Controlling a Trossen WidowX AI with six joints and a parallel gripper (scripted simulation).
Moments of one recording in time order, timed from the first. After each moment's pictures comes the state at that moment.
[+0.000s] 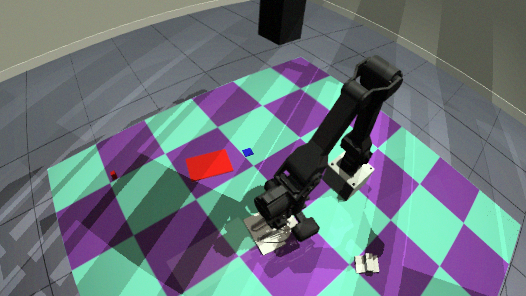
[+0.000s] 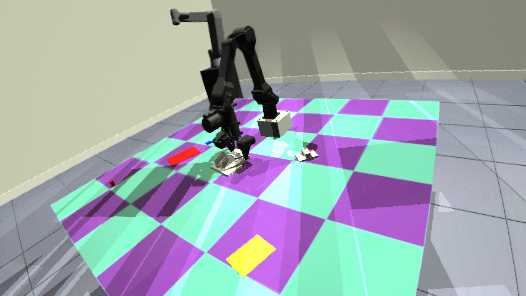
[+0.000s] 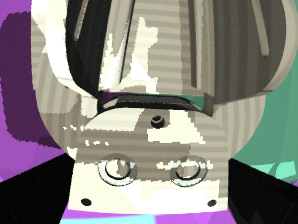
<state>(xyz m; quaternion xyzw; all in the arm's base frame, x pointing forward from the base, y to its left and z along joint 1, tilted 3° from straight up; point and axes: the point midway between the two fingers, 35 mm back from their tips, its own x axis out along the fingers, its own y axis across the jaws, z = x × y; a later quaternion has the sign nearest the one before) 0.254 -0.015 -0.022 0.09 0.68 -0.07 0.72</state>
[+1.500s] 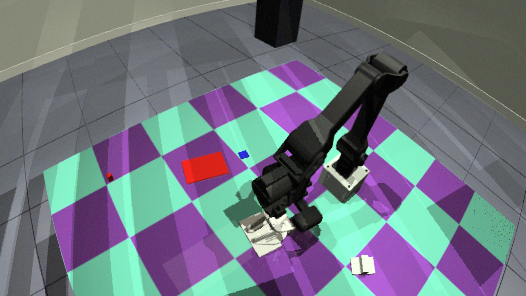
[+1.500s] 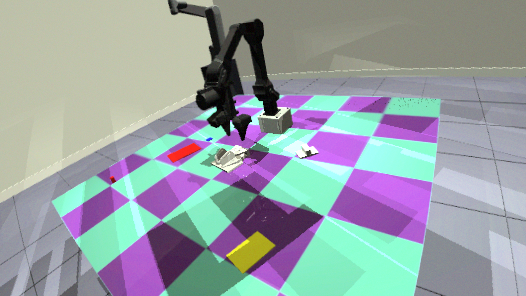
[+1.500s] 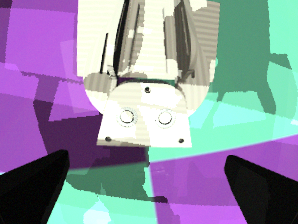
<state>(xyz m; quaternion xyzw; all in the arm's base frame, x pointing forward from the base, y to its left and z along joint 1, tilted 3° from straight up) 0.248 -0.016 0.048 0.09 0.68 -0.07 0.73</state>
